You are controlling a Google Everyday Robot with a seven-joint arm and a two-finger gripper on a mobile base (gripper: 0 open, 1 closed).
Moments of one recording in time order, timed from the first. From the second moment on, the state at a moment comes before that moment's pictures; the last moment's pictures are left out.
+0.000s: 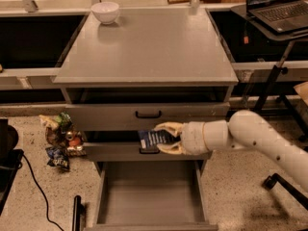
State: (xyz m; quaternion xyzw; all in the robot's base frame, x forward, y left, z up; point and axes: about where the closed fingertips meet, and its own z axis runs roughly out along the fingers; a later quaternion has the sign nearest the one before) arm 0.527 -0.039 0.673 -0.75 0.40 0.11 0.51
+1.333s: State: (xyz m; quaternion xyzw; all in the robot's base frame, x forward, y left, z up) arm 0.563 -0.037 0.827 -0.79 0.31 0.00 0.52
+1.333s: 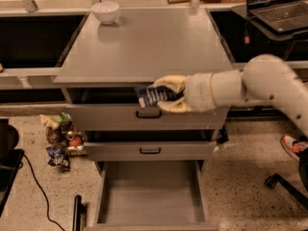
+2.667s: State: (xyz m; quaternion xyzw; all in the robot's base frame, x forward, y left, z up) arm 0.691 -0.107 0.870 -0.73 0.39 -0.06 0.56
